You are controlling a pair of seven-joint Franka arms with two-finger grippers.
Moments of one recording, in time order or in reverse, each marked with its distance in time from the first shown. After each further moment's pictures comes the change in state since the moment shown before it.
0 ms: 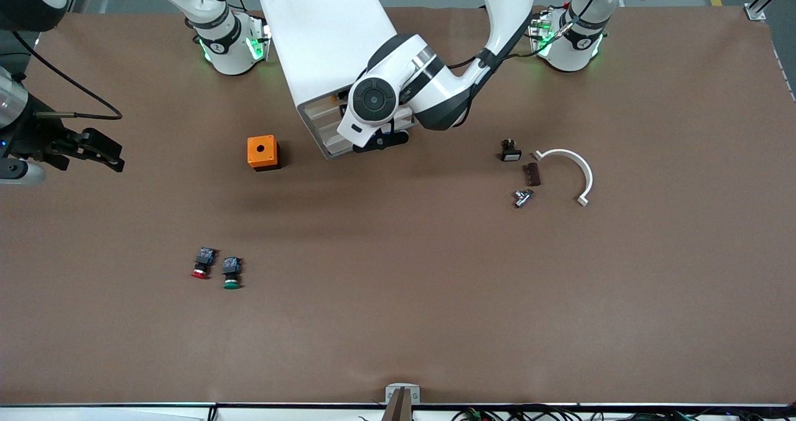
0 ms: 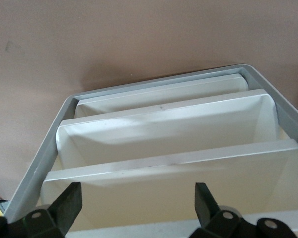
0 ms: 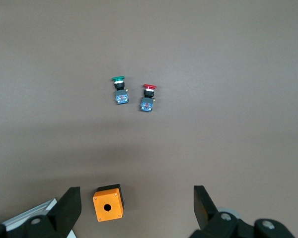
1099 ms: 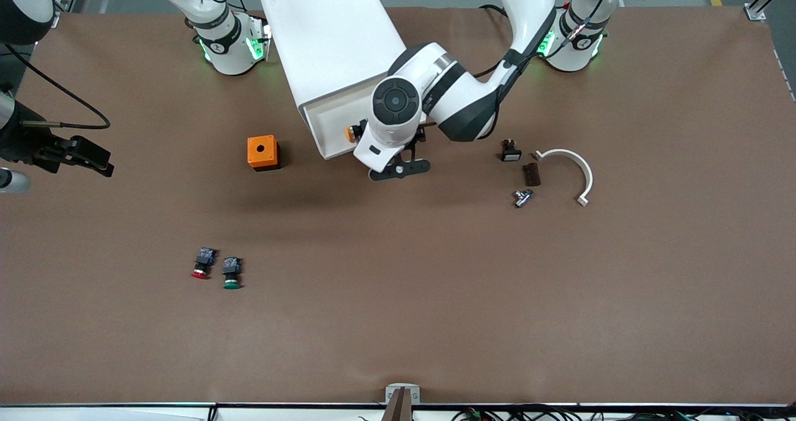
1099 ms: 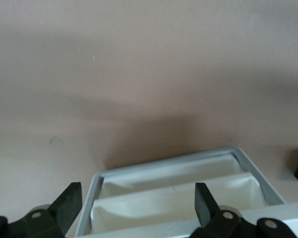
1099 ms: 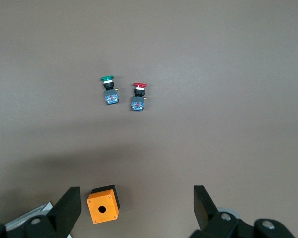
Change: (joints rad) left arm 0.013 -0.025 0.083 0.019 0.160 0.063 0.070; right arm -0.036 0.017 -0.003 0.000 0.001 0.000 0.002
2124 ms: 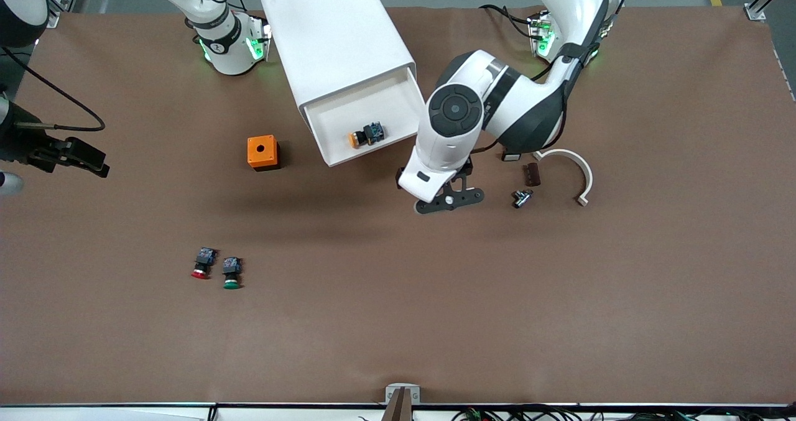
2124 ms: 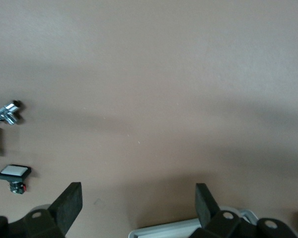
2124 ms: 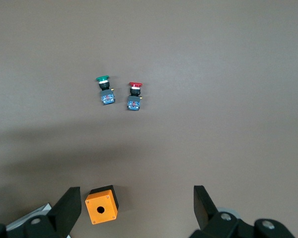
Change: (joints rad) left arm 0.077 -0.055 0.090 0.026 0.125 0.017 0.116; right arm -0.011 0.001 -0.007 0.000 0.000 -0.003 0.006
